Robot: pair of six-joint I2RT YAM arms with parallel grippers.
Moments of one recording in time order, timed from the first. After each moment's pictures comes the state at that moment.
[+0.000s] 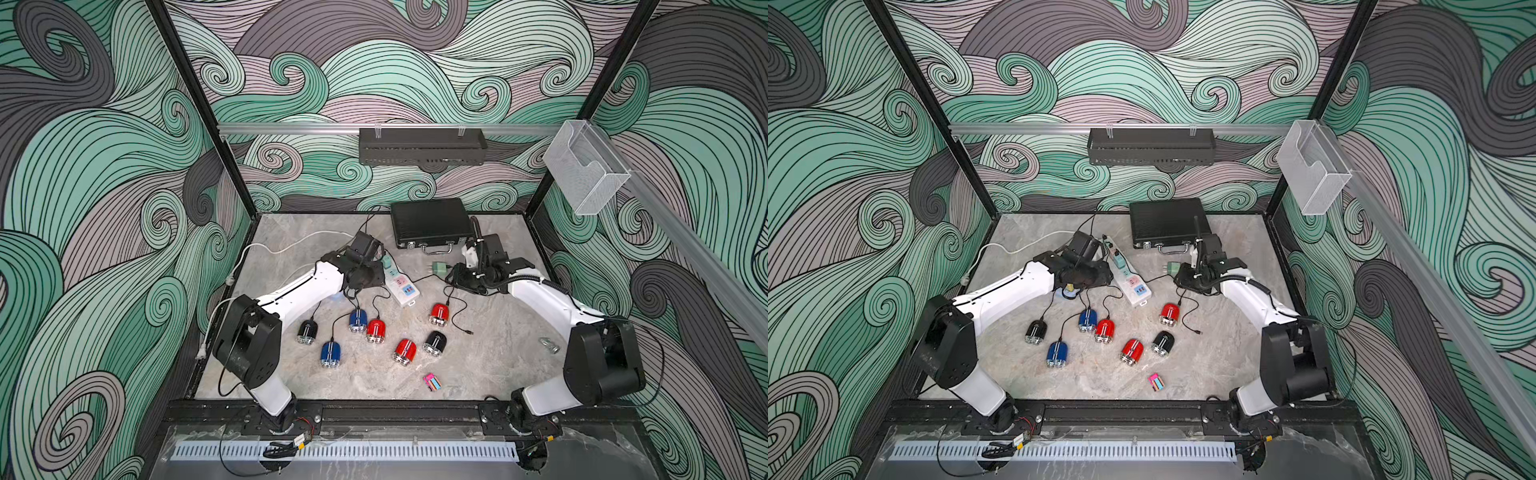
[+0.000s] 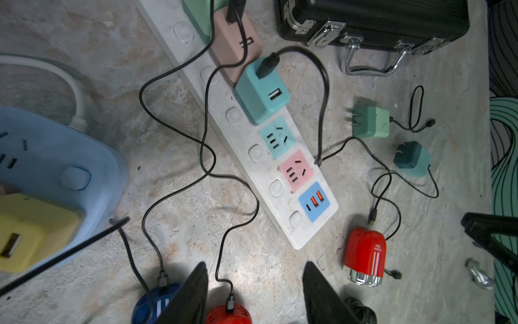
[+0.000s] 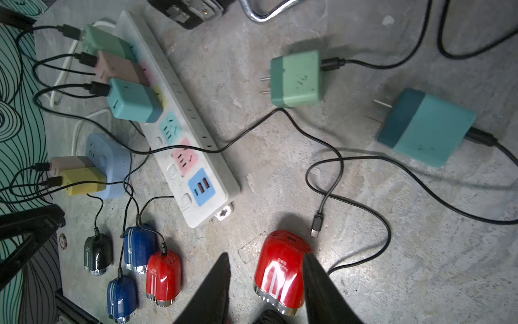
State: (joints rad) left arm -0.57 1.66 1.27 -0.58 0.03 -0.64; right arm 0.29 1.52 1.10 -0.60 -0.26 0.44
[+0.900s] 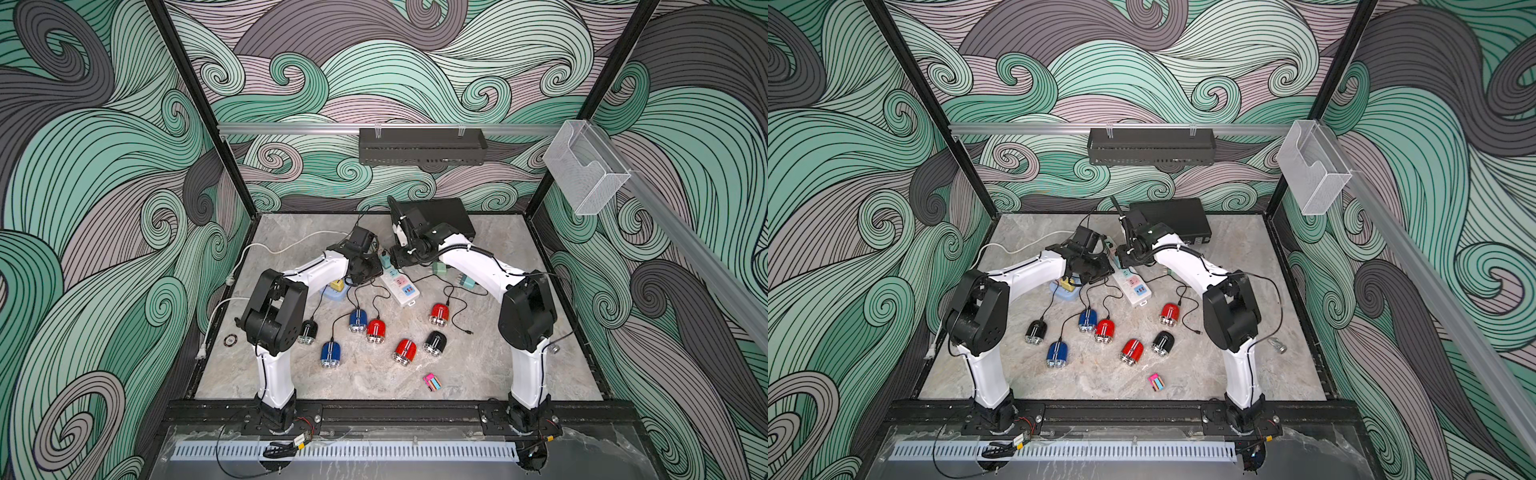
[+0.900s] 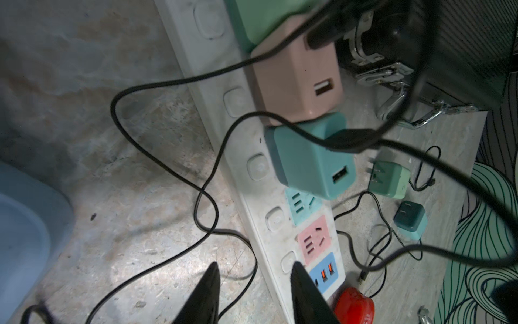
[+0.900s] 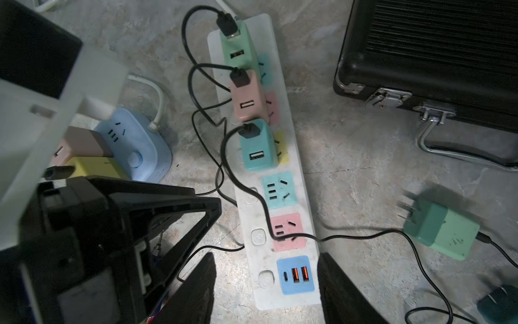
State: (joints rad) left arm -0.45 1.90 1.35 -0.46 0.18 -0.79; right arm 0.63 2.04 1.82 -0.81 -0.02 0.25
